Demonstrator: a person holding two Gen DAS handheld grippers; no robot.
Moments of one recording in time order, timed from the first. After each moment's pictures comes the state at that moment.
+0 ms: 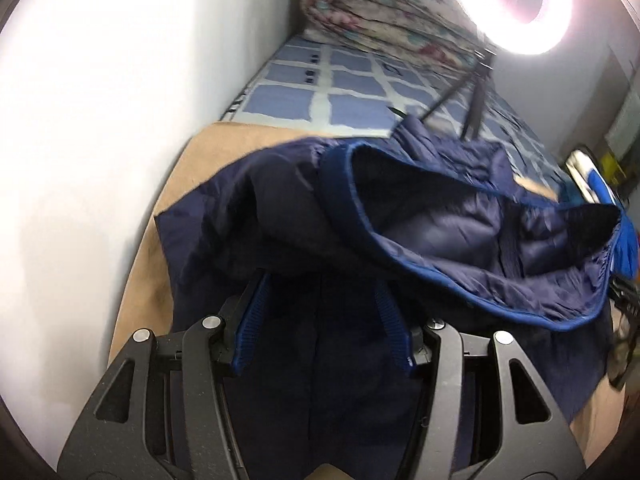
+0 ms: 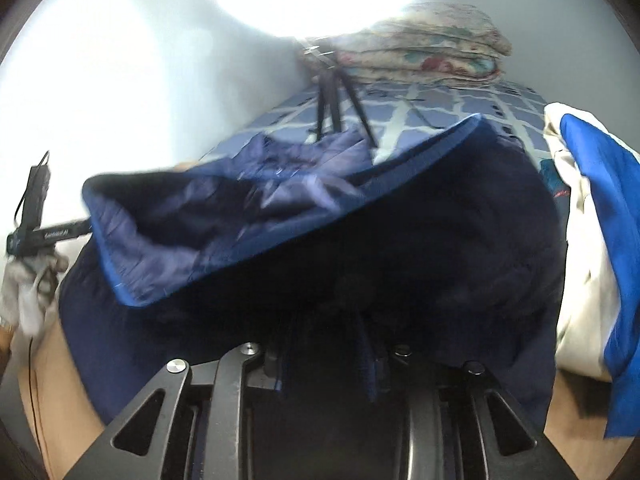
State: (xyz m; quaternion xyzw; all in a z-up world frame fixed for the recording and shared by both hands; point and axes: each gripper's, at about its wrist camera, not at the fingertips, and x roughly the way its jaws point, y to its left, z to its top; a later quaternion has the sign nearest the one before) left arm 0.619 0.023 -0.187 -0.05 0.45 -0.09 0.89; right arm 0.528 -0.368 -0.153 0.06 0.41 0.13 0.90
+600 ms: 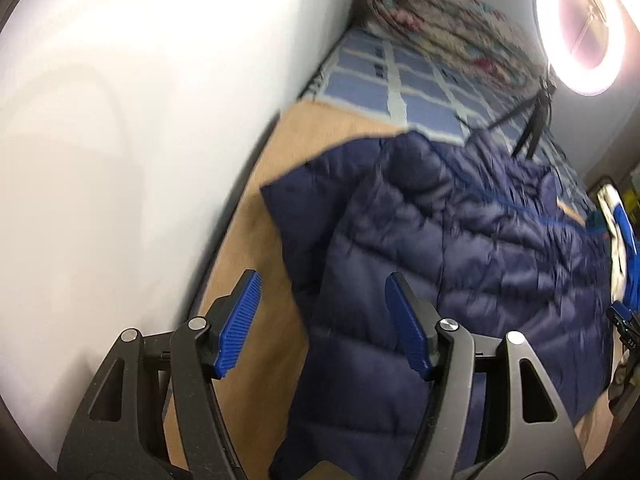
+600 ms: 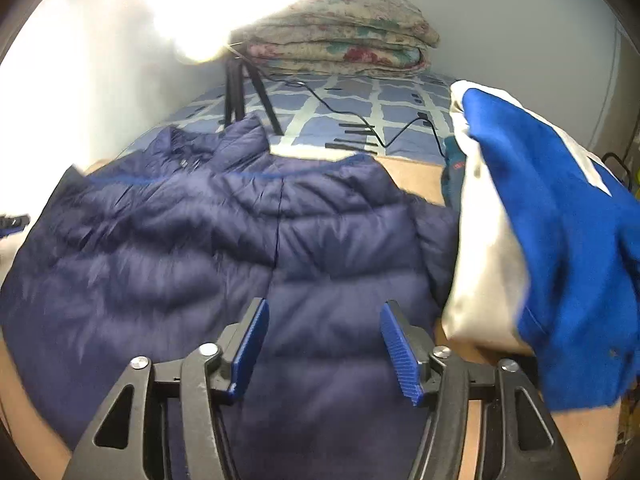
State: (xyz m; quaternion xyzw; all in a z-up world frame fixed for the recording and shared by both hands) left arm 0.607 0.107 -0.204 -0.08 0.48 -0.04 0.87; right arm 0.491 -0.396 -0.156 0.01 0.44 0.00 0.90
